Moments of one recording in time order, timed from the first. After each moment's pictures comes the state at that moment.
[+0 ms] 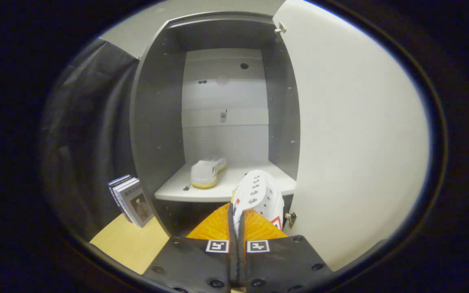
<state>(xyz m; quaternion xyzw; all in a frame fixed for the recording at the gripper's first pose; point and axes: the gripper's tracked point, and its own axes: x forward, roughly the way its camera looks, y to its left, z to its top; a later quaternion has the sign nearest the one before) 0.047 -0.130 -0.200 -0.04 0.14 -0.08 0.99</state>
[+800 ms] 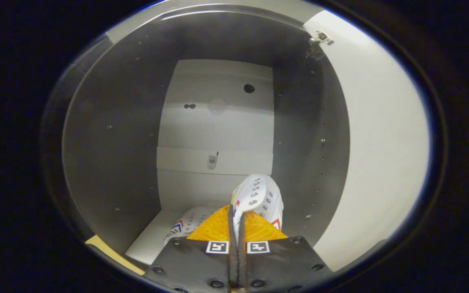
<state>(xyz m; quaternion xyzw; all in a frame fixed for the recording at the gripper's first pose) 0.214 -0.134 -0.128 -0.10 0.06 -0.10 0.99</state>
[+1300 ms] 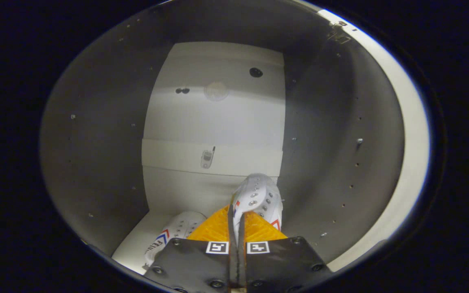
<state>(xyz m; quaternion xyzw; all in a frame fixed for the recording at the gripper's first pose) 0.280 -0.148 -0.161 -0.11 0.12 -0.09 0.98</state>
